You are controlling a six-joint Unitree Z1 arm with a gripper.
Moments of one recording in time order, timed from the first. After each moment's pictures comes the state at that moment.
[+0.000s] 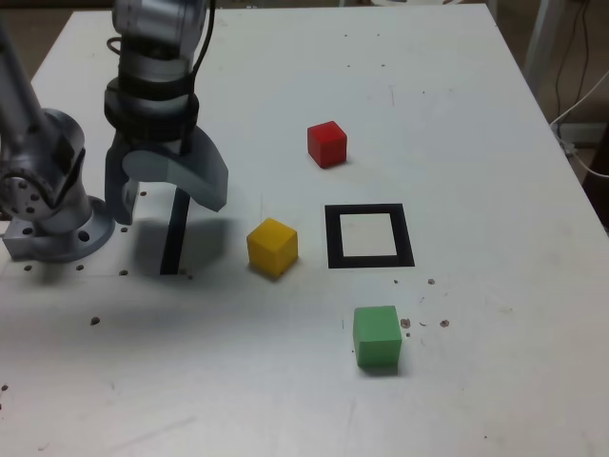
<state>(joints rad) -0.04 1.54 -0.76 1.08 0.01 -0.09</state>
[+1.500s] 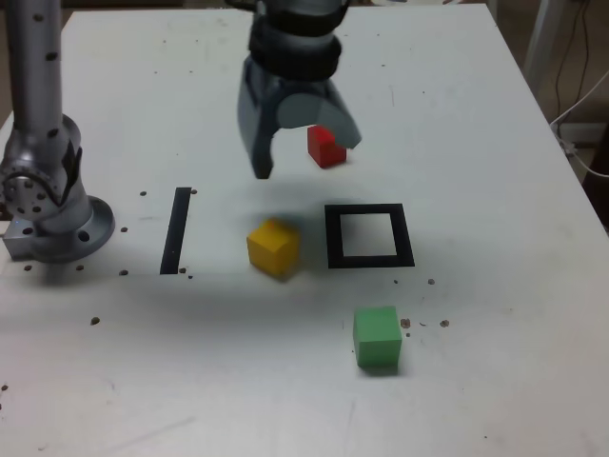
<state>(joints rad) 0.08 1.88 -1.41 1.34 0.04 -0.23</state>
